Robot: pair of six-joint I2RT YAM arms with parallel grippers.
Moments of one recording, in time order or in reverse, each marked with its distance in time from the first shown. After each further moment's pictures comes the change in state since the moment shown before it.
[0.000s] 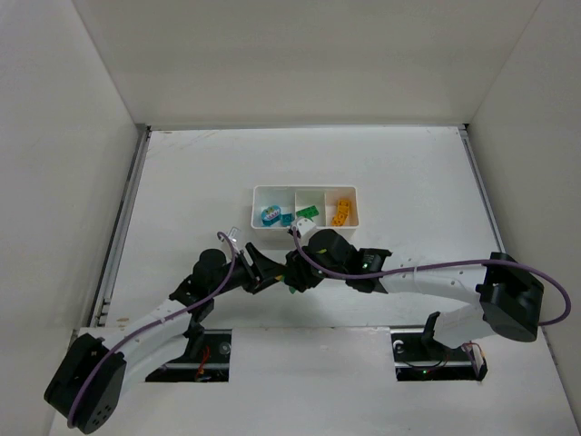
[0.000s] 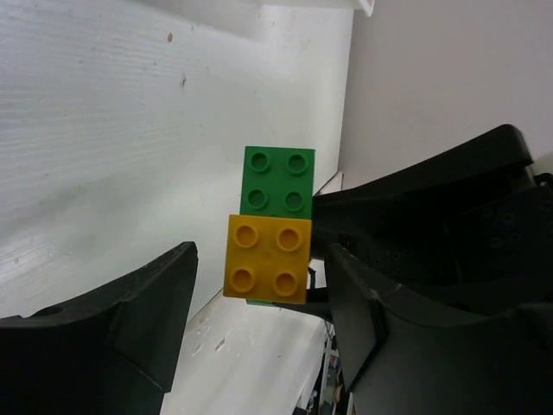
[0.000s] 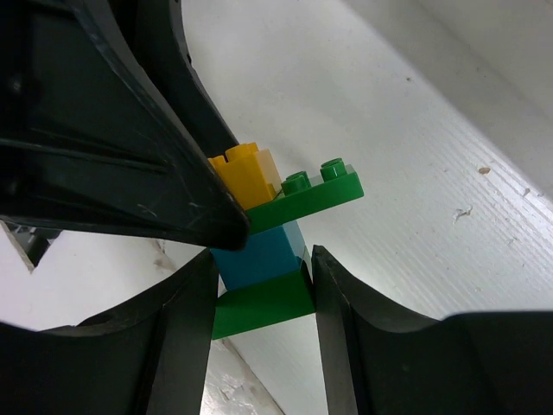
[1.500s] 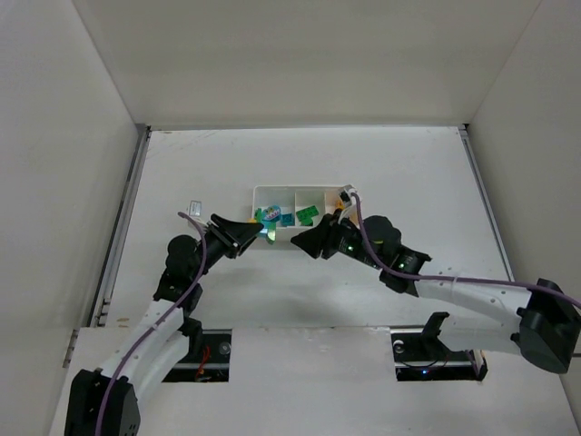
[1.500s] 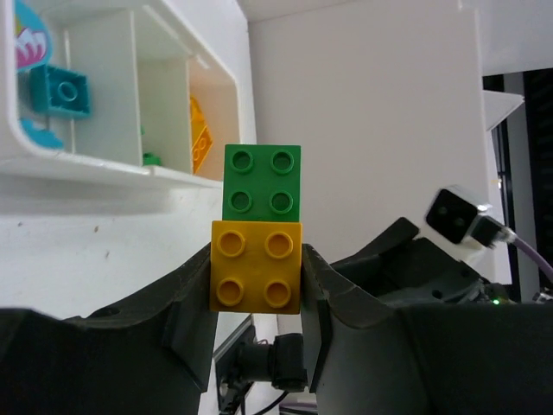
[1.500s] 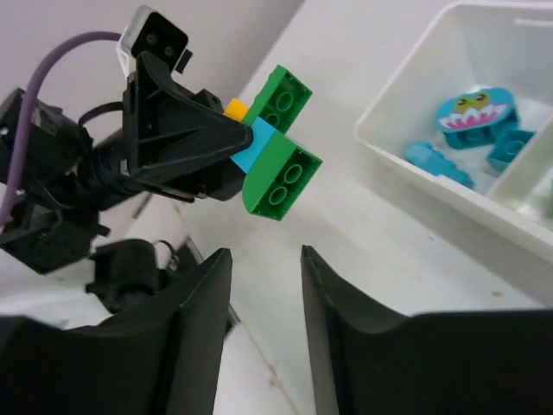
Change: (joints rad) left arm 0.282 -0.119 0.108 0.056 -0.013 -0.068; right arm -0.170 -0.280 -0.172 0.414 -0.067 0.241
